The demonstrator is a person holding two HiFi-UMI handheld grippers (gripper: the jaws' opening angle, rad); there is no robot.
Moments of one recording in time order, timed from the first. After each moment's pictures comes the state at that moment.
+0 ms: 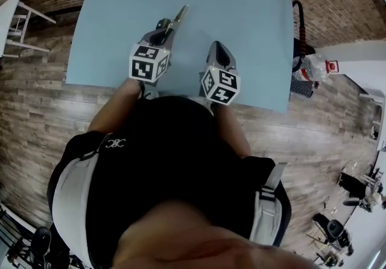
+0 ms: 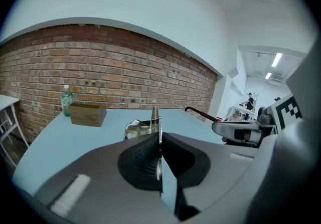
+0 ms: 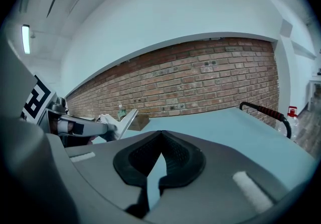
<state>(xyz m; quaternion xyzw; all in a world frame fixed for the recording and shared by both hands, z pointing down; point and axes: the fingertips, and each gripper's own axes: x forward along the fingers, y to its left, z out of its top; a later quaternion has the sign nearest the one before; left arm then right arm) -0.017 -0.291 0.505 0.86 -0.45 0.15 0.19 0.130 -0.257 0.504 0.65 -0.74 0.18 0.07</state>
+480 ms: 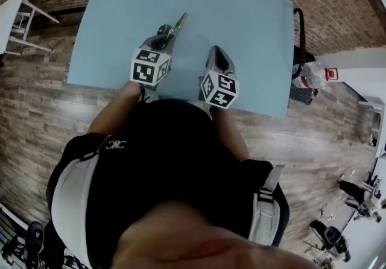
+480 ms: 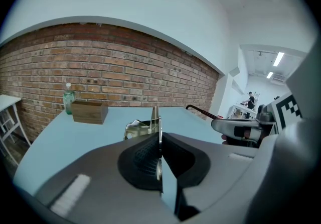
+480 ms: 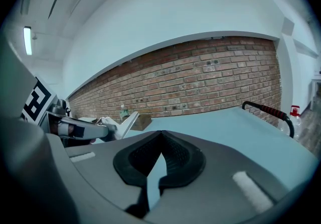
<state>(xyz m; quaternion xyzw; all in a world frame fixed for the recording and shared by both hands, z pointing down) -0.023 -0.288 0.510 0.85 -0.46 0.16 0.20 0.123 -0.260 0.504 0.64 -0.75 0.18 0.07</state>
